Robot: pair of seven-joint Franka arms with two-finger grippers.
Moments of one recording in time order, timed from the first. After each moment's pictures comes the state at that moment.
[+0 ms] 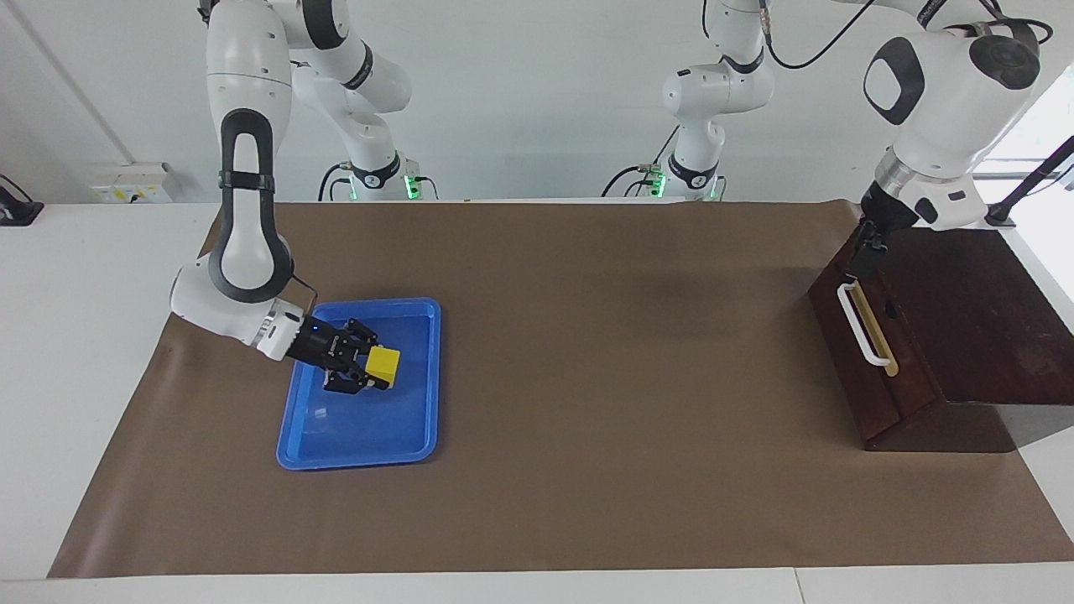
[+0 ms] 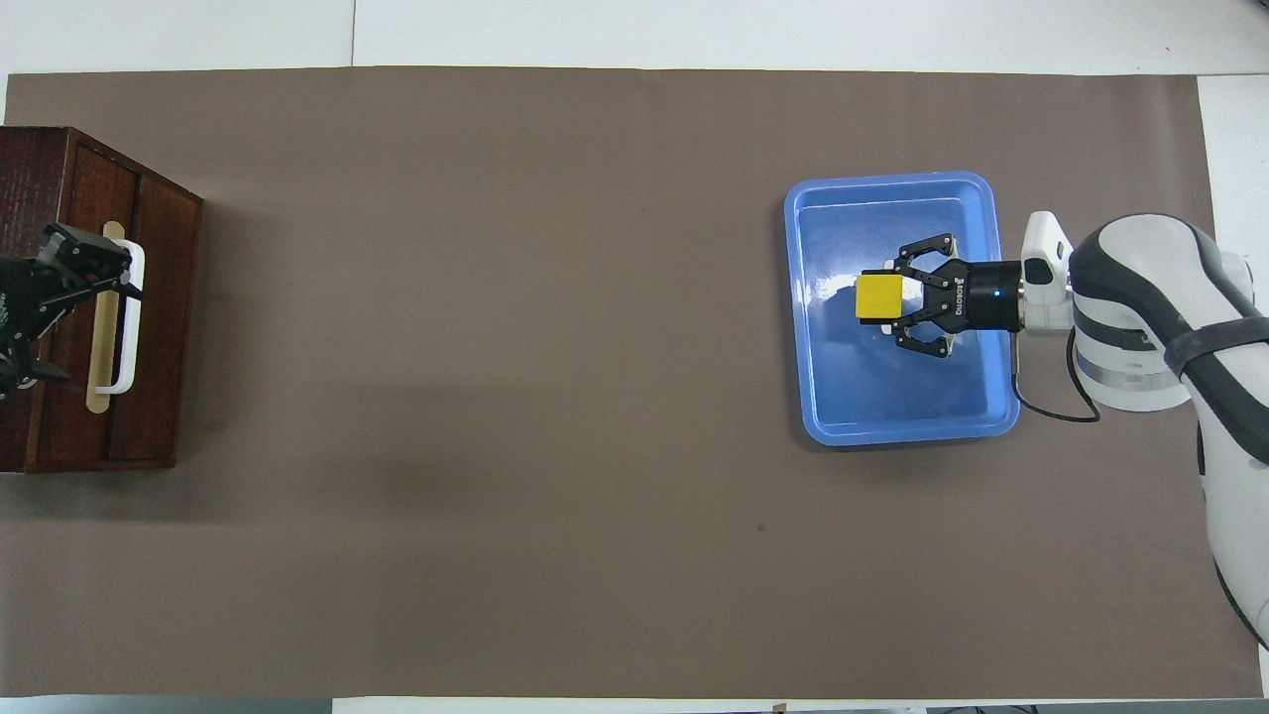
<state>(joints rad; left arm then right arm) 0.04 -0.05 -0.06 -1.78 0.05 1.70 -0.78 -0.07 0.41 -0.03 -1.99 1.14 2.05 -2.45</state>
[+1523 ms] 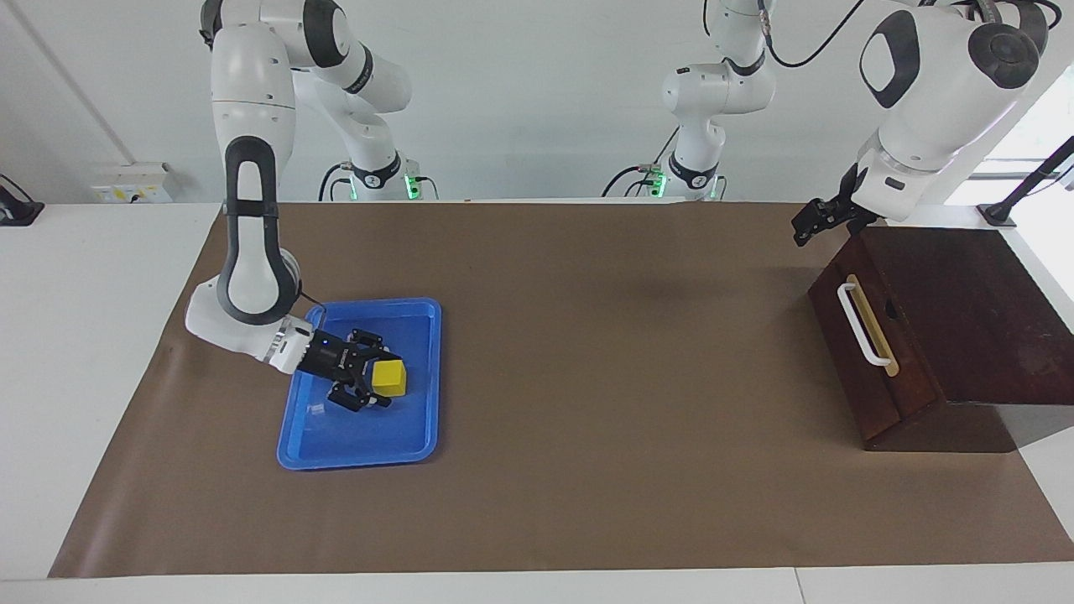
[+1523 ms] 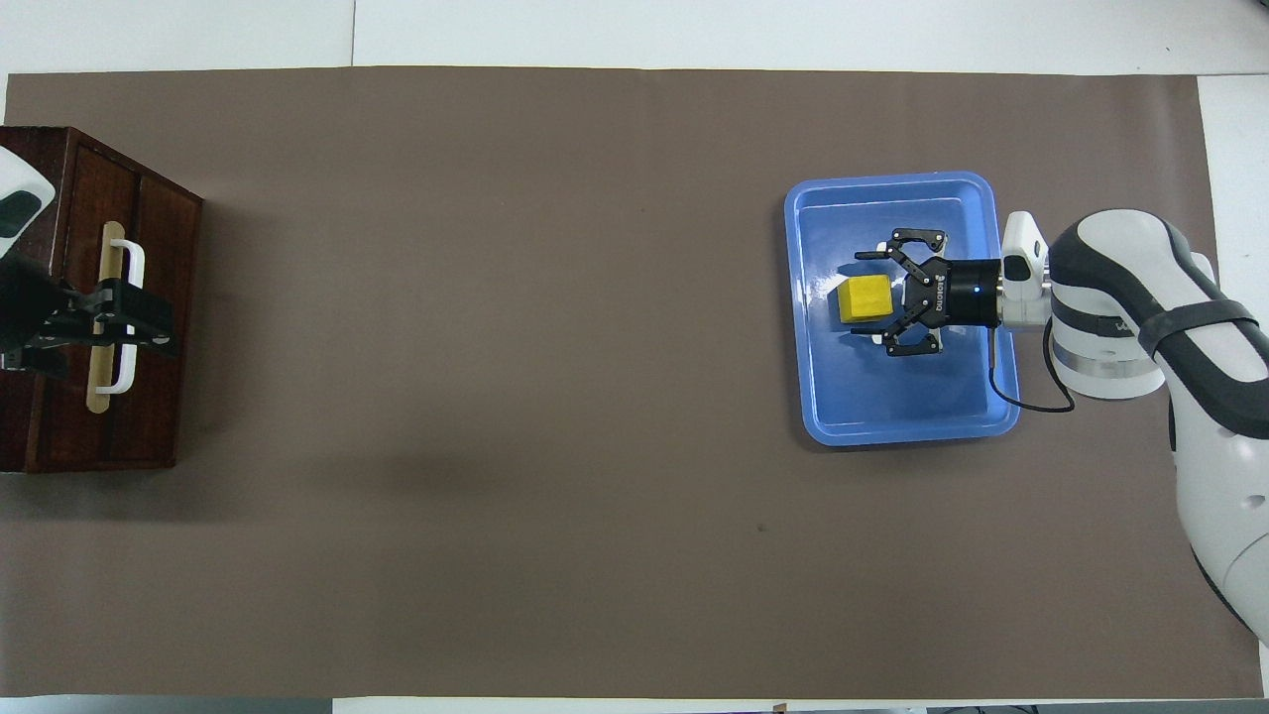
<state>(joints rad) -0.03 0.01 -0.03 -1.66 0.02 1.49 -0.18 -0.07 0.48 -0.02 -1.94 1.20 2.04 -2.45</state>
